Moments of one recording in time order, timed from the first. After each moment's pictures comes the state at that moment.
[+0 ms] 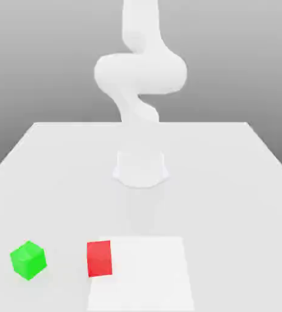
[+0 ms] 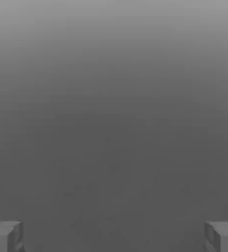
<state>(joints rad) 0.02 -0.71 -0.04 -2.34 0.01 2.35 0.75</state>
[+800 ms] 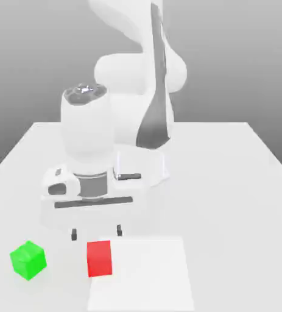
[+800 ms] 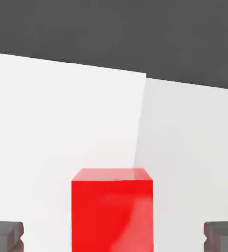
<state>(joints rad) 0.00 0.16 -0.20 -2.69 0.11 2.86 0.35</state>
